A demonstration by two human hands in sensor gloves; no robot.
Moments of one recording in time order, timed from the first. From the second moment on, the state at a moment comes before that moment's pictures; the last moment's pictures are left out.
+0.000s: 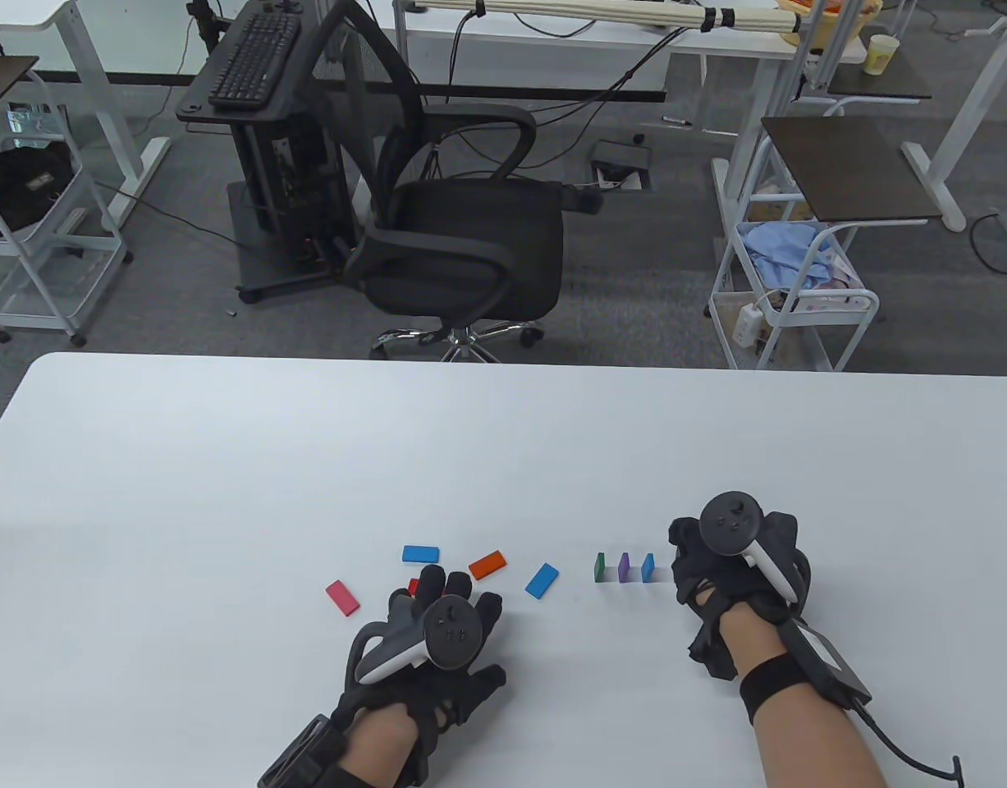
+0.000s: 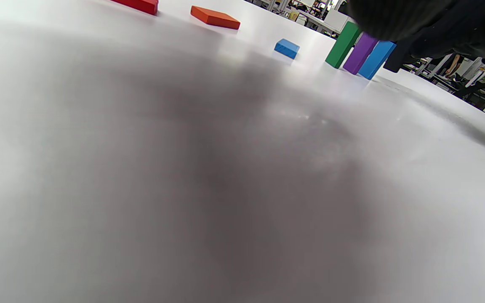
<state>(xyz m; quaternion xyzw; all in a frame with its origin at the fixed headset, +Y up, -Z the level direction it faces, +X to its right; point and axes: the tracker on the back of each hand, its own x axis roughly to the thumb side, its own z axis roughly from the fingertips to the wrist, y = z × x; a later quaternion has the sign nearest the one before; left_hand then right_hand) -0.105 -0.776 -0.302 -0.22 -0.18 0.12 0.95 0.245 -0.746 -0.399 -0.05 0.09 0.98 0.19</state>
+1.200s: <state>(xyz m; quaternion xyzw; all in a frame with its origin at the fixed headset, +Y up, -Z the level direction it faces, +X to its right) -0.105 -0.775 -0.301 -0.22 -0.18 0.12 0.95 0.240 -0.760 -0.398 -0.04 0.13 0.97 0.20</state>
